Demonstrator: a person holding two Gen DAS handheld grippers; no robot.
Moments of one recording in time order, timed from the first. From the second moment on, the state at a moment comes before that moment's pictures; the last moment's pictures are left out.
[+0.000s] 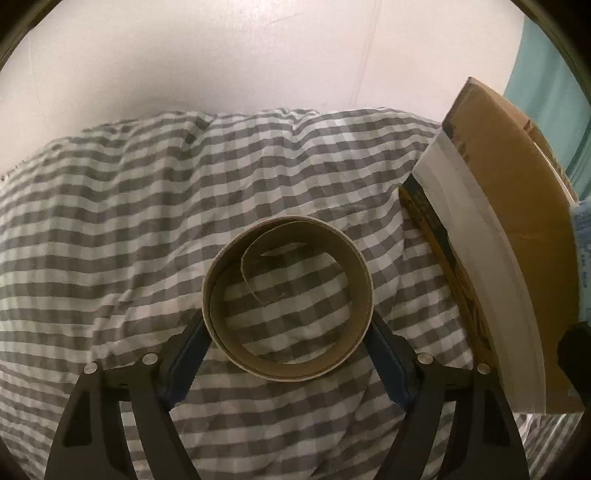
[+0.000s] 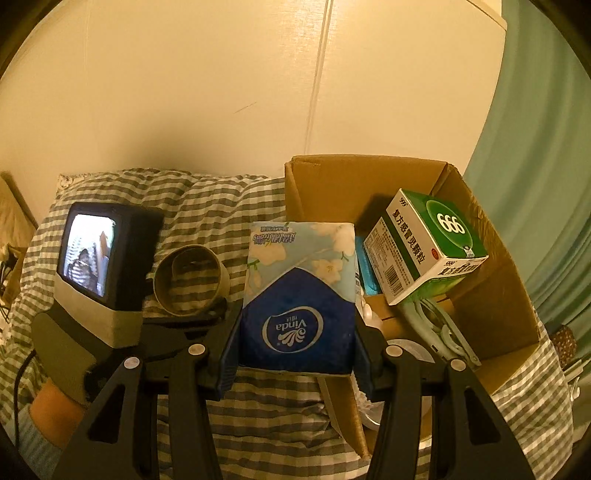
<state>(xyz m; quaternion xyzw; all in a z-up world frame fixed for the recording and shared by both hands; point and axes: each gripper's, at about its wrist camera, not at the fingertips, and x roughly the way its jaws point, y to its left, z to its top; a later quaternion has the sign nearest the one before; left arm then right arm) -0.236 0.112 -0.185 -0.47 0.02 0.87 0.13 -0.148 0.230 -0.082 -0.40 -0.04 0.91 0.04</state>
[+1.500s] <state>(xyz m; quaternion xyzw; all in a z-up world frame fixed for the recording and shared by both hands) -0.133 0.265 -0.003 -0.37 0.05 0.92 0.10 -0.116 0.365 0.076 -0.34 0.03 0.94 -0.05</state>
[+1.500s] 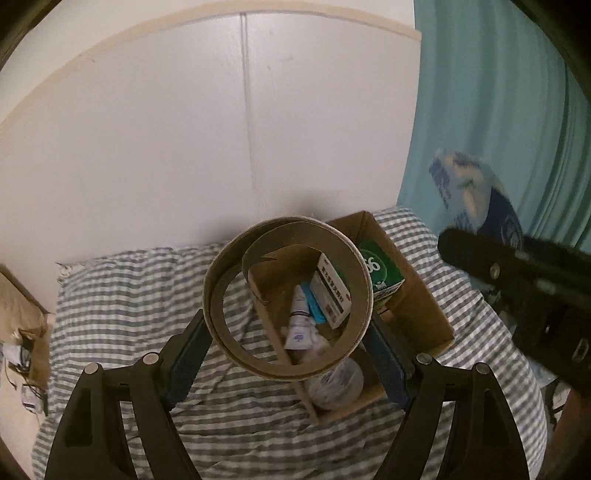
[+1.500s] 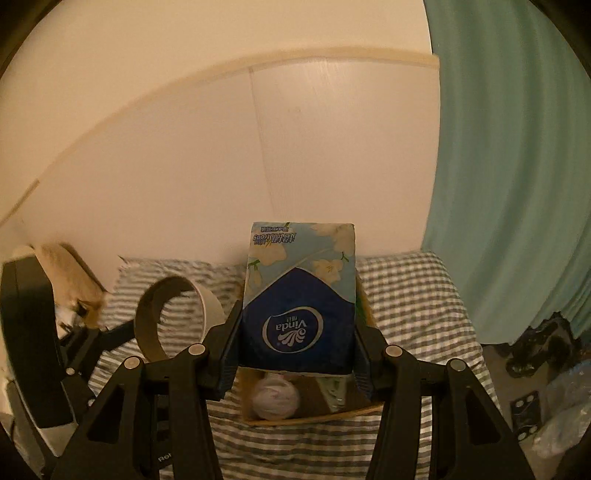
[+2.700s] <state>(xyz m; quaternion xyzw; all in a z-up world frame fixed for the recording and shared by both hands) -0.182 0.288 -0.073 -0.40 0.10 0.90 0.12 -0.167 0.407 -0.035 -0.44 0.11 0.89 -0.03</state>
